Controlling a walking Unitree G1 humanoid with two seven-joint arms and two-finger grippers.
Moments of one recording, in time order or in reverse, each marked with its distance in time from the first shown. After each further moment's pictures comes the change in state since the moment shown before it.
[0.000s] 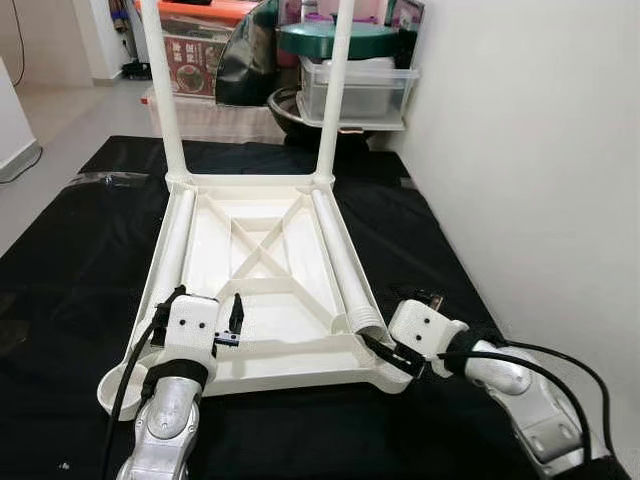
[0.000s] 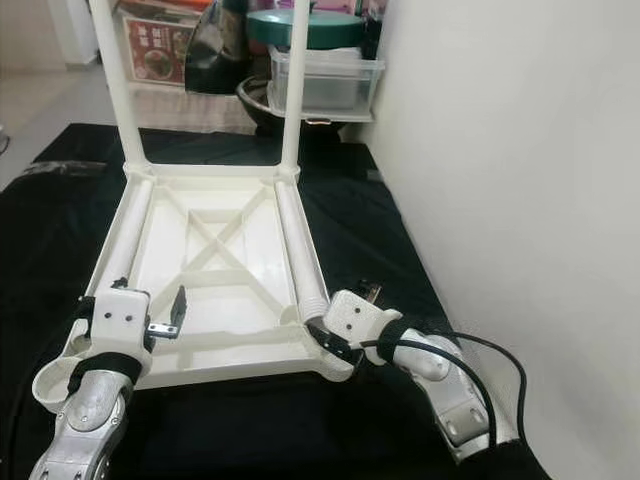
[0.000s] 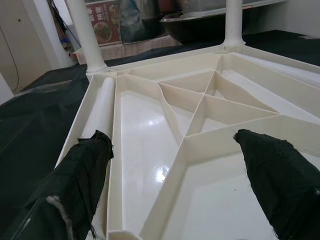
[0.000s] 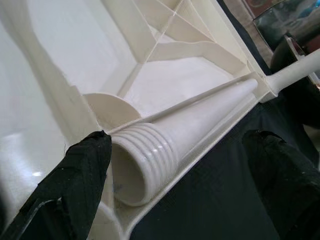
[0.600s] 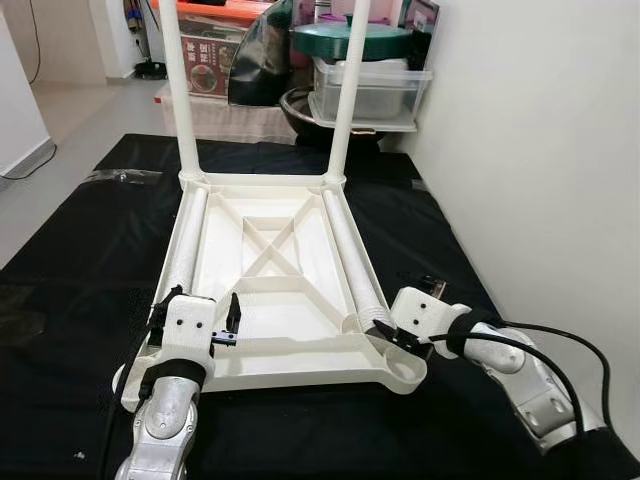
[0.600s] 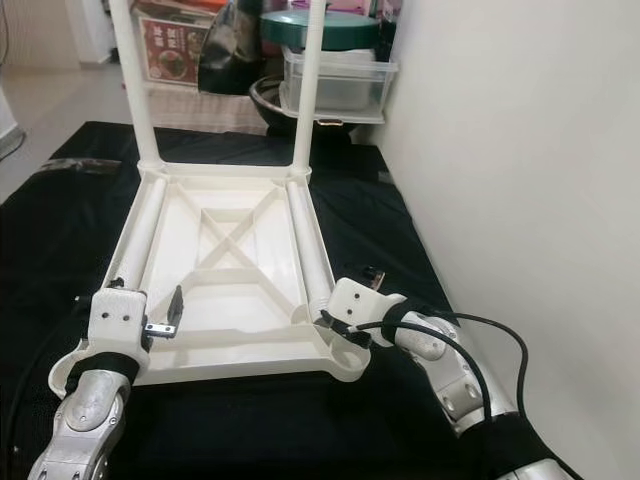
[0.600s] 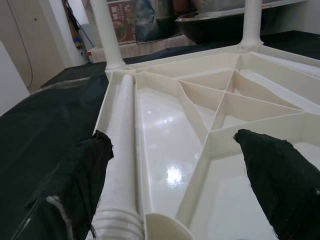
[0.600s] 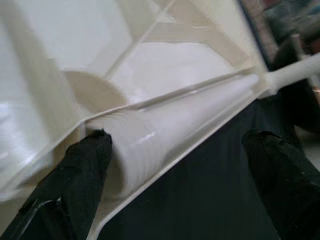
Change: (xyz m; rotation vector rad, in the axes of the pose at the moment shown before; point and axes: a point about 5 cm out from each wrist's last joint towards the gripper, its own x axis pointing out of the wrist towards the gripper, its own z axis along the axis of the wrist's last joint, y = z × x) left arm 0.000 0.001 0.000 0.004 0.000 0.008; right arm 0.000 -0.009 -0.015 -0.088 0.122 0.048
